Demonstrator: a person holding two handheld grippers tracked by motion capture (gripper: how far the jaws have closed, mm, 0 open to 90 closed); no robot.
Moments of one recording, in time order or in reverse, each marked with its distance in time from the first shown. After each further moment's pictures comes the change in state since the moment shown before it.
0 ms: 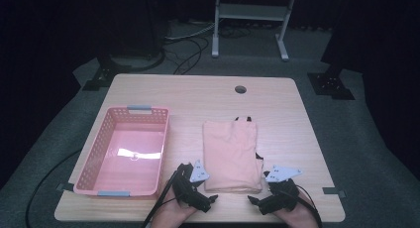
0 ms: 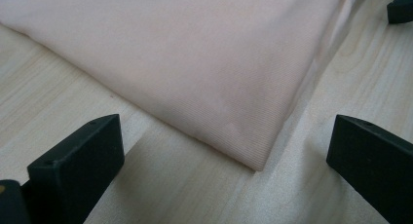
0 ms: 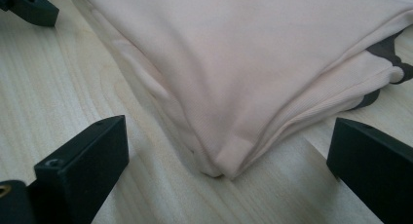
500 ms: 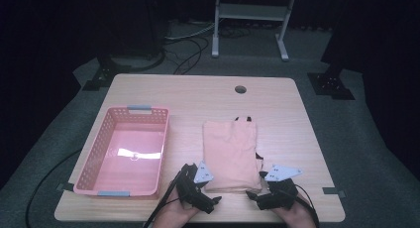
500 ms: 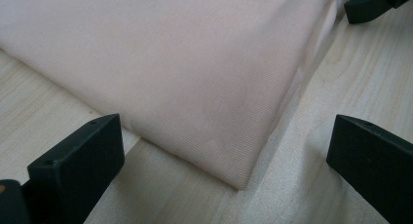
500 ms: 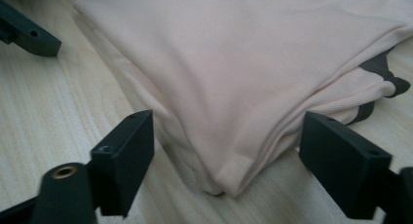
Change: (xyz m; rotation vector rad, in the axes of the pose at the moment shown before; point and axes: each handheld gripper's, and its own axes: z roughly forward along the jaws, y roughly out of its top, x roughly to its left) left arm -0.005 0.005 0.005 0.001 -0.021 0.019; right arm 0.001 0.003 0.001 -0.042 -0.011 0.012
